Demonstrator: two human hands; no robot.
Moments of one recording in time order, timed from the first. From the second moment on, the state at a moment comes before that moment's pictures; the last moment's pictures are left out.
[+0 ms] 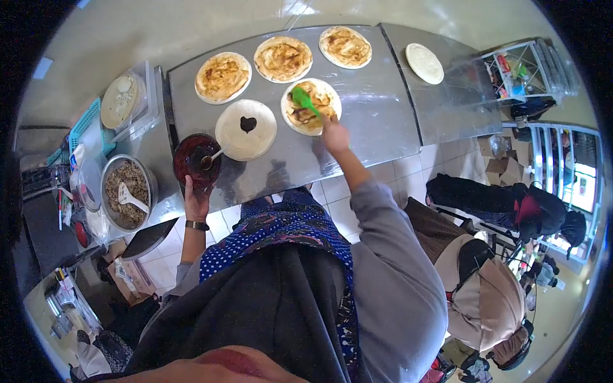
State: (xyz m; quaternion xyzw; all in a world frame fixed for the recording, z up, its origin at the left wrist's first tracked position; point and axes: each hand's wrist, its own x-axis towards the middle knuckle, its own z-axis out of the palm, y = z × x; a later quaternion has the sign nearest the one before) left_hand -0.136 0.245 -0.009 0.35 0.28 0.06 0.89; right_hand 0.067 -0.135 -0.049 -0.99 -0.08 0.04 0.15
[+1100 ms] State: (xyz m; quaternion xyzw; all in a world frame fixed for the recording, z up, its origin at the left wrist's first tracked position) left_hand -0.156 0.241 -0.008 0.34 0.29 0.08 0.89; right_hand 0.073 -0.119 -0.072 -0.96 -0.06 0.06 0.28
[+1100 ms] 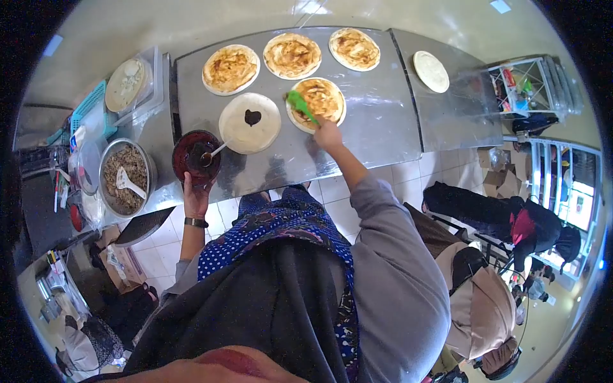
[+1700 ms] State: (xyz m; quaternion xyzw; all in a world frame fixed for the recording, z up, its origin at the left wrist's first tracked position) left_hand -0.145 0.235 -0.003 0.37 0.28 0.07 0.88; right_hand 0.110 -0.143 -0.028 -0.98 -0.20 0.04 0.05
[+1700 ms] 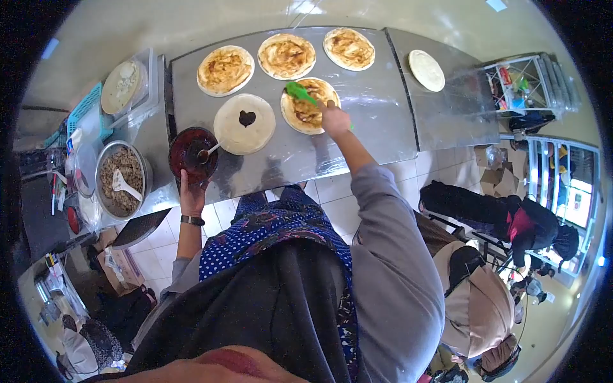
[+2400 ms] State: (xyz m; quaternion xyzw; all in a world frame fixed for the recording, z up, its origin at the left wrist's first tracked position) left_hand -0.193 0.266 -0.009 0.37 0.28 0.07 0.88; right_hand -0.023 -0.006 -0.081 -0.91 -0.11 0.15 0.37
